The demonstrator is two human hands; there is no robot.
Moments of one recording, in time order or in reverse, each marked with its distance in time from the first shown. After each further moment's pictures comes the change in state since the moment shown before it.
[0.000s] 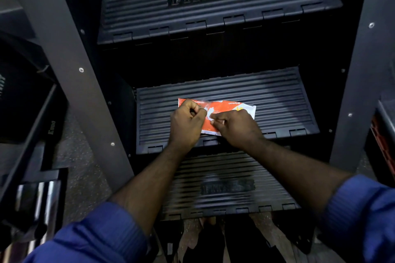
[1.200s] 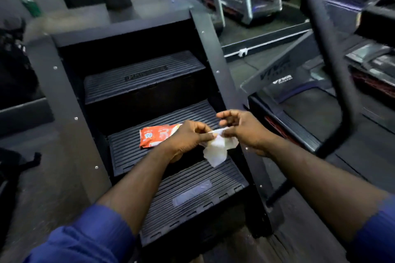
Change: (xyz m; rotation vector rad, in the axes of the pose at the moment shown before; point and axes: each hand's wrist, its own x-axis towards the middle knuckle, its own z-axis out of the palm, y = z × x) left_hand -0.218 0.147 -0.040 -0.090 -0.900 0.293; right_hand -0.302 -0.078 -0.186 0.689 0.275 0.249
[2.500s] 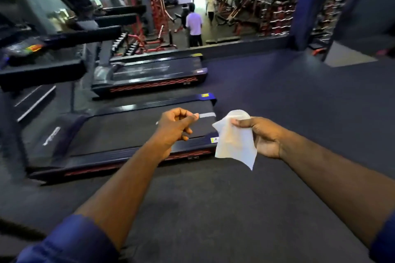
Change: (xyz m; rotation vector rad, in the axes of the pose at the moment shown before) left_hand -0.290 0.181 0.815 0.085 -0.776 0.326; right_hand -0.889 0.238 -0.332 0.993 1.131 0.172
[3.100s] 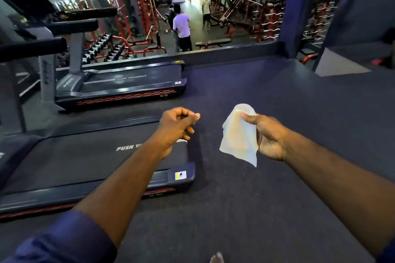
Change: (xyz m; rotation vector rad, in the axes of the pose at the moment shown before) left_hand 0.350 0.054 0.279 -0.006 -0.037 -0.007; right_hand 0.232 -0.241 -0.296 0.078 0.172 -0.067
